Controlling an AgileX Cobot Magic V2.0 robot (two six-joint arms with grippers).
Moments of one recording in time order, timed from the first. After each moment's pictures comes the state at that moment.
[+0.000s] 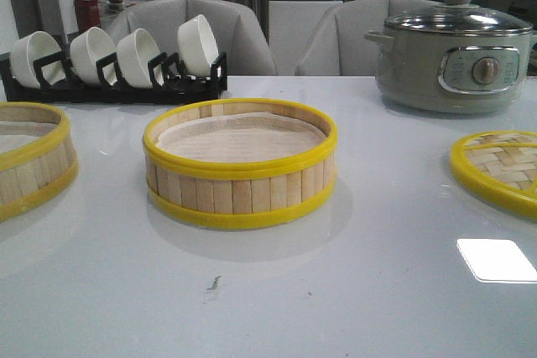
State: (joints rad) left arm -0.17 1.08 -1.22 0.05 0.77 -0.05; right arm 0.00 0.82 -0.84 0.31 0.41 -0.03
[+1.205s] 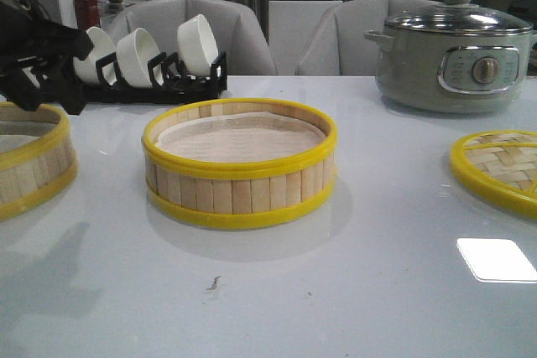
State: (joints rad) left arm -0.17 1.78 -1.29 -0.19 0.64 0.19; right arm 0.00 0.90 -0.84 0.31 0.42 -0.03
